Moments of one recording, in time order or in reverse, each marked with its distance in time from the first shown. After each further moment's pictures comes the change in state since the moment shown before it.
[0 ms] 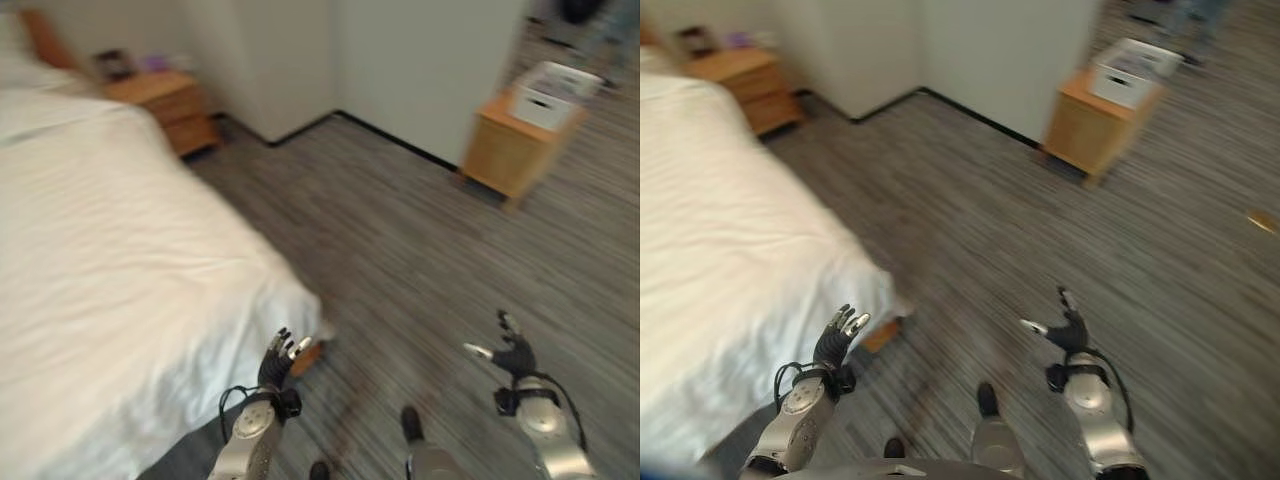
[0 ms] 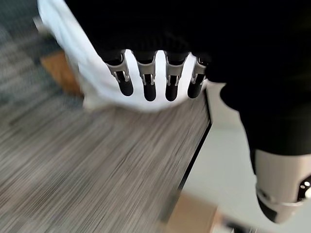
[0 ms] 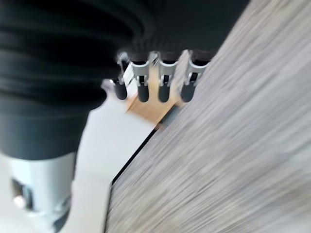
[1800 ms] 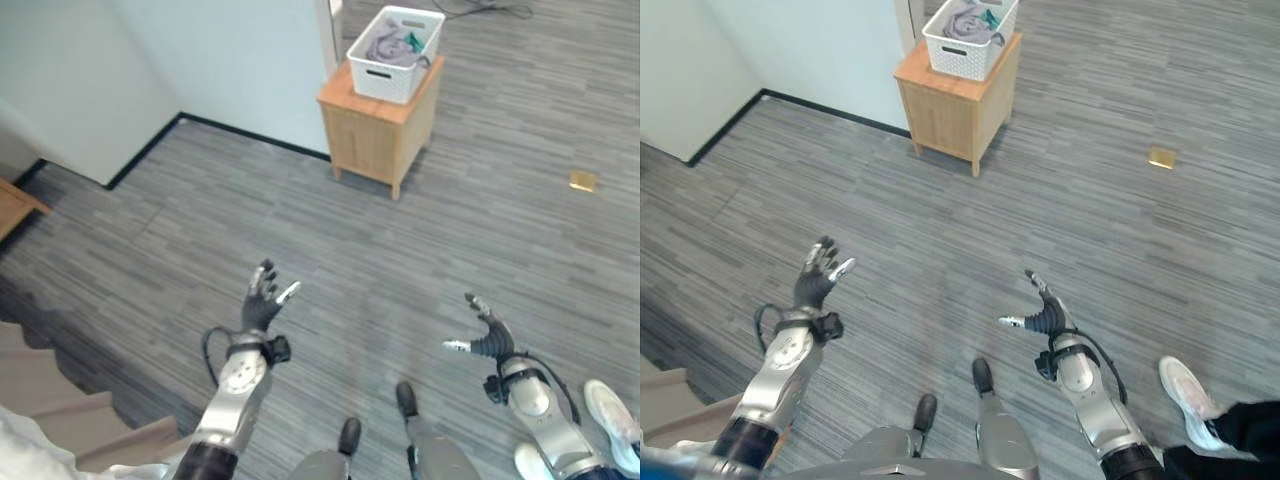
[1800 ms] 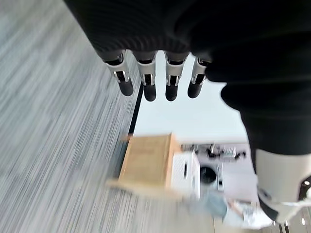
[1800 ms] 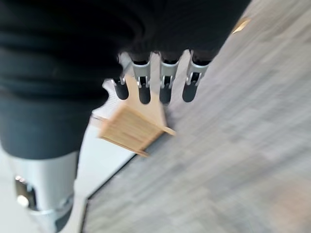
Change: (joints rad) left arm 0.074 0.106 0.166 -0.403 0.094 -0.047 0.078; right arm -0.111 -0.148 0.126 -0.094 -0.092 0.007 0.092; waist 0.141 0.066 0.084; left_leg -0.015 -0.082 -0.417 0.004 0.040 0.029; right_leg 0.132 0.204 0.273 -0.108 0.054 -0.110
